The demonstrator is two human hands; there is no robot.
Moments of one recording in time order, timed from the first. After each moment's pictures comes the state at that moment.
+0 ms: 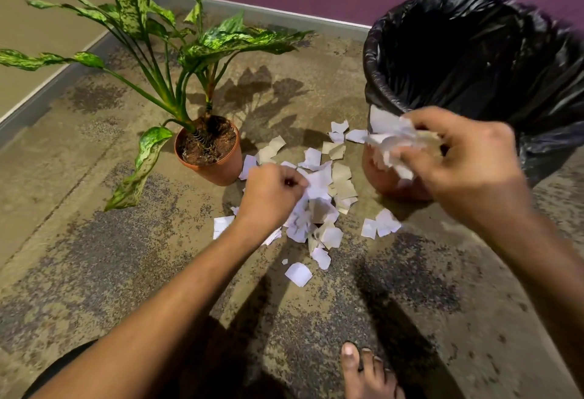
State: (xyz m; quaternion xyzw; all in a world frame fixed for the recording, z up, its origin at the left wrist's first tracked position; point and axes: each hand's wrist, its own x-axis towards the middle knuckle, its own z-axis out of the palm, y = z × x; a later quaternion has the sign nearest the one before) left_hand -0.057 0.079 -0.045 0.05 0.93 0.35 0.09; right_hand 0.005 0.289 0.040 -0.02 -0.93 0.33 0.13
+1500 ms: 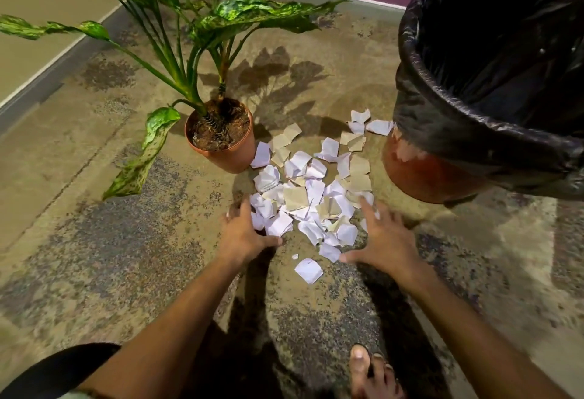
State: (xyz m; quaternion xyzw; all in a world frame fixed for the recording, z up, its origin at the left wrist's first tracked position) left_hand -0.044 -0.005 -0.187 -0.12 0.93 0.27 0.23; right_hand -0.007 0.262 -0.178 -0.05 -0.96 0.13 -0.25
